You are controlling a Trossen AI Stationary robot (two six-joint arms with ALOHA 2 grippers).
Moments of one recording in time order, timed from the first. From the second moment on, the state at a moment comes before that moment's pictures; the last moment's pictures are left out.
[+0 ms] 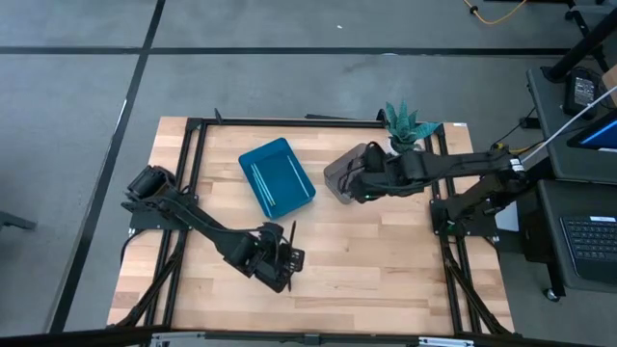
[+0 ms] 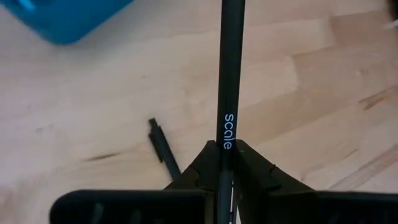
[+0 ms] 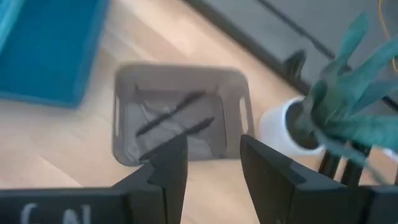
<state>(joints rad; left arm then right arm) -0.53 1.80 1.33 -0.76 -0.56 -1.82 0.13 1.56 1.60 -1.46 0.66 0.96</state>
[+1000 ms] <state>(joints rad) -0.45 1.71 1.50 -0.97 -0.70 -1.49 0.02 1.54 1.39 -0.81 0.26 0.57</state>
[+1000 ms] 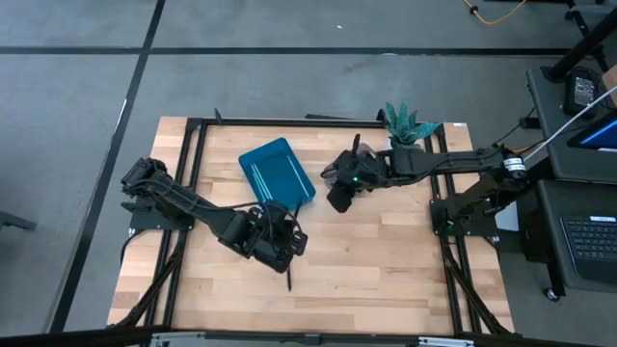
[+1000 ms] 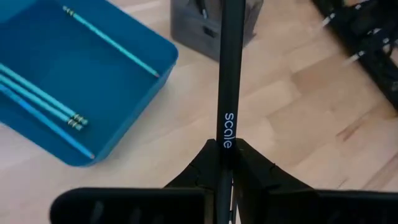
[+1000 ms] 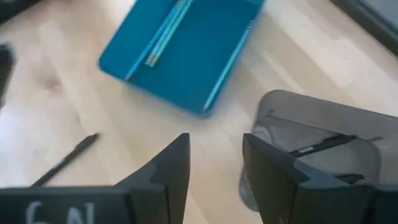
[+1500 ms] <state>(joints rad) -0.47 1.59 1.50 -1.08 -0.85 -1.51 0.04 1.42 1.25 -0.35 0.05 0.54</state>
